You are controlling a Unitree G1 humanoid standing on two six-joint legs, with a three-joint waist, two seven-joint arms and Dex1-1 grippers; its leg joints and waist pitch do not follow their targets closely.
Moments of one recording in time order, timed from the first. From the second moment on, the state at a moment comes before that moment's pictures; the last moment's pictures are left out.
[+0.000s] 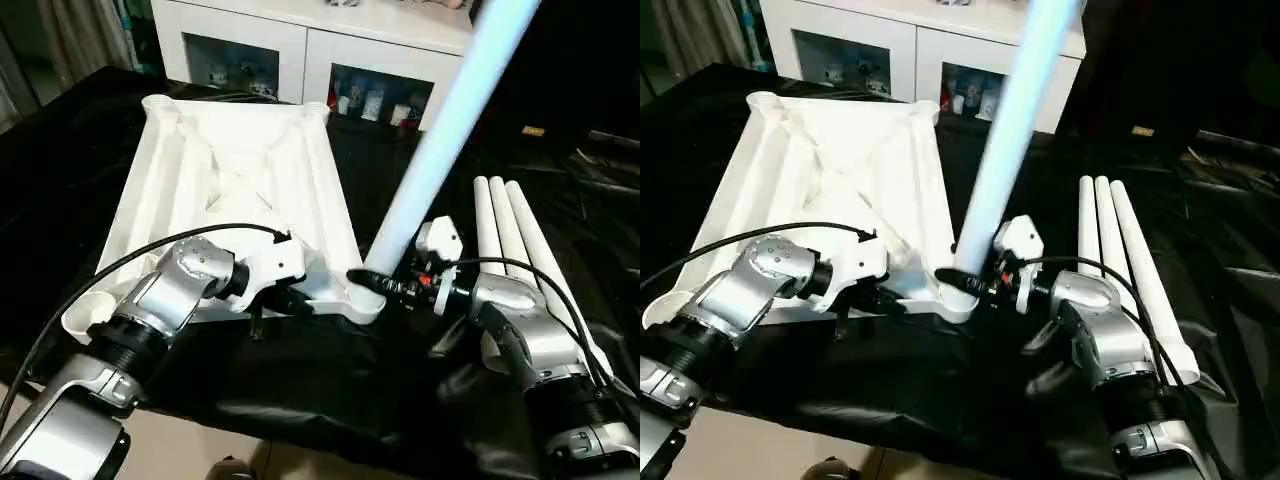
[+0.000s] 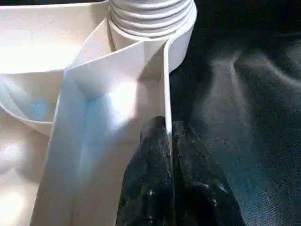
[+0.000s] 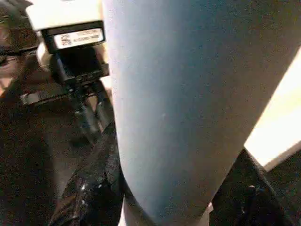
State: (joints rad) left arm -0.64 0.49 -0.44 0.47 0.03 0.17 -1.23; right arm -0.42 -0.33 0.17 0.39 0.28 0.08 1.05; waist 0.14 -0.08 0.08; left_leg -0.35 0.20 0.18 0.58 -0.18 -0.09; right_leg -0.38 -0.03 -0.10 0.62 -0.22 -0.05
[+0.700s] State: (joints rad) left arm -0.60 0.53 -0.44 0.43 0.02 0.12 -1.37; right arm -0.34 -0.36 0.21 0.28 0.30 0.09 1.18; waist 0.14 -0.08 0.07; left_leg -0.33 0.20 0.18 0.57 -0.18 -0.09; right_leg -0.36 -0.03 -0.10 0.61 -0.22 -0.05
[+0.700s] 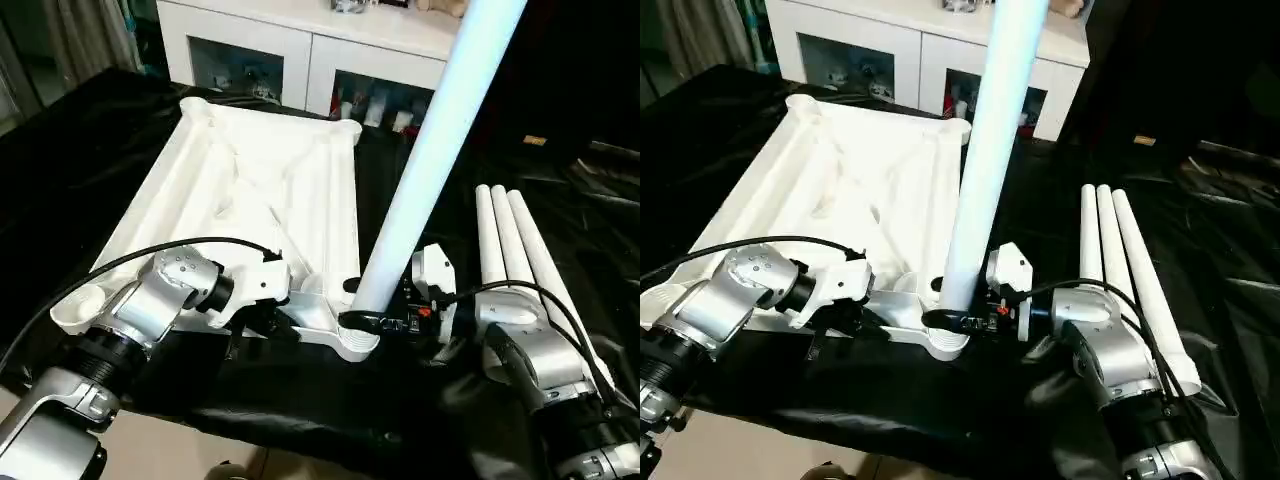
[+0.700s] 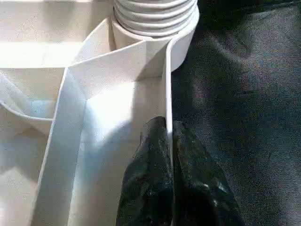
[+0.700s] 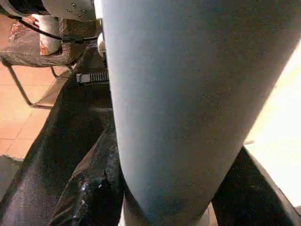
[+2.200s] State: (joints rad) left arm -0.65 0.33 -0.31 0.32 0.11 0.68 -0.82; right arm -0.68 0.08 0.05 0.75 0.14 0.03 0.14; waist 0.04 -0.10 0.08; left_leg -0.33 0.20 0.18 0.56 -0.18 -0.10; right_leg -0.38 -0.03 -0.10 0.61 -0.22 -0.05
